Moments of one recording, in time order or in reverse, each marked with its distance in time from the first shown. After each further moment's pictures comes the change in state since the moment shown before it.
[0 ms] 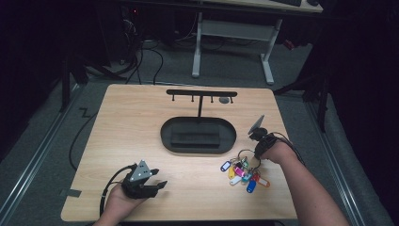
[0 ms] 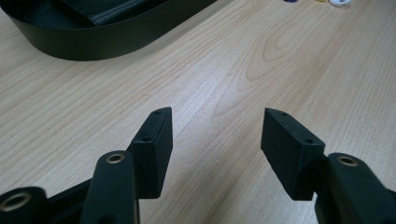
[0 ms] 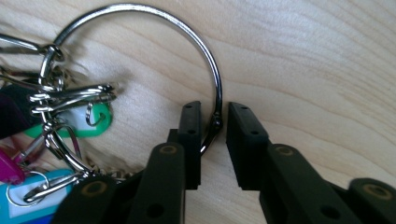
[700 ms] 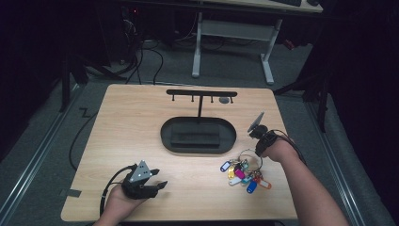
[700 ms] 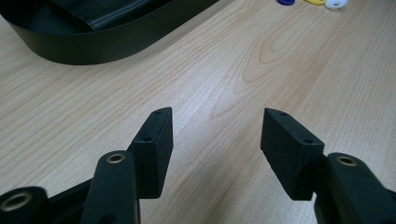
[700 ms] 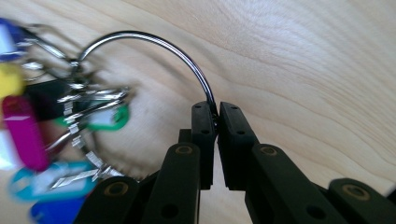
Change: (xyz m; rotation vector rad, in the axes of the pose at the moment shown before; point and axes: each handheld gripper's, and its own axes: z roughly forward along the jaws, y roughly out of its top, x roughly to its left) left arm -0.001 0.001 -0.001 -0.008 -0.003 0.009; right arm 0.007 -0.002 -0.028 -0.038 -0.019 -0.066
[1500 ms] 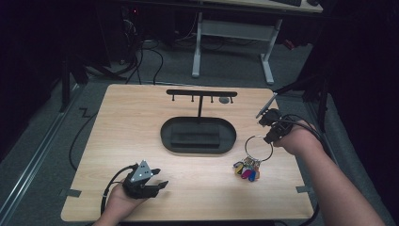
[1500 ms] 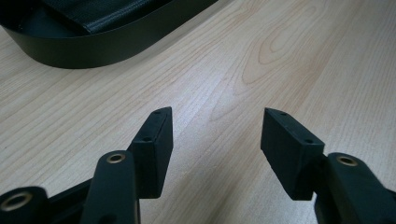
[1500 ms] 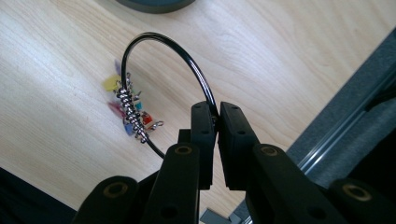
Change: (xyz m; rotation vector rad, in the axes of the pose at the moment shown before) left arm 0.000 0.000 0.003 -0.009 -0.007 0.015; right arm 0.026 -0.021 -0.123 -0.113 -0.111 -0.089
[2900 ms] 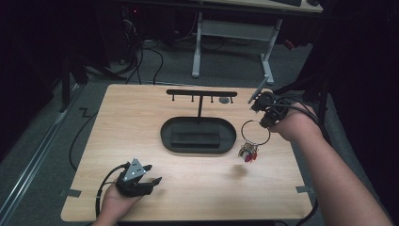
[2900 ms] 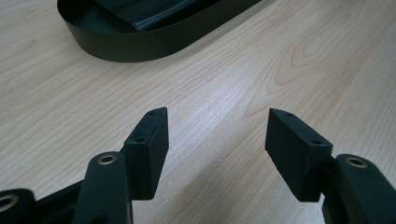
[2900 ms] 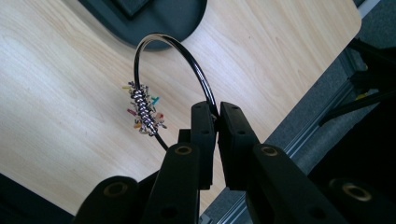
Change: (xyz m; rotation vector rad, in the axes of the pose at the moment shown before) left arm 0.010 -0.005 -0.013 -0.020 0.089 -0.049; right arm 0.013 0.034 -0.055 -0.040 -0.111 -0.082
